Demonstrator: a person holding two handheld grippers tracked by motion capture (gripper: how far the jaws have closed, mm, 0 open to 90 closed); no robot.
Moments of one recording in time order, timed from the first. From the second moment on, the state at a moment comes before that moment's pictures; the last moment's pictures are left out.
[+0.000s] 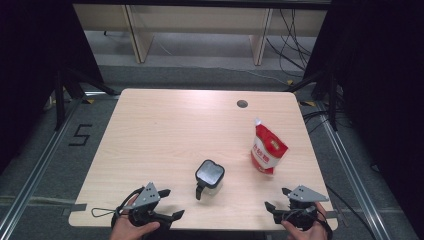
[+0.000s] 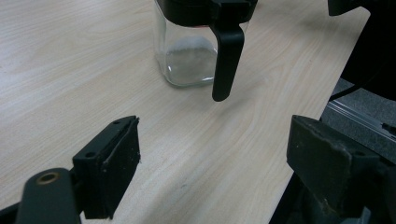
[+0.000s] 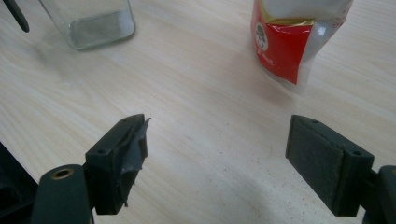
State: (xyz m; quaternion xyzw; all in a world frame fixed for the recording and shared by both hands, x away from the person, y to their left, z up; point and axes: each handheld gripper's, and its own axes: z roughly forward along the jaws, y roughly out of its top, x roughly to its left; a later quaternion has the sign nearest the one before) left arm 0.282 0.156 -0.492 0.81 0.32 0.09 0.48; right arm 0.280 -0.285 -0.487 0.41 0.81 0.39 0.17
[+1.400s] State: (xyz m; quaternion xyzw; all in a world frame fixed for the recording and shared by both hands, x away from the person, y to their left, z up) left arm 0.305 0.103 -0.490 0.81 0.29 0.14 0.49; right arm 0.275 -0.290 -0.483 0.42 0.77 0.43 0.22
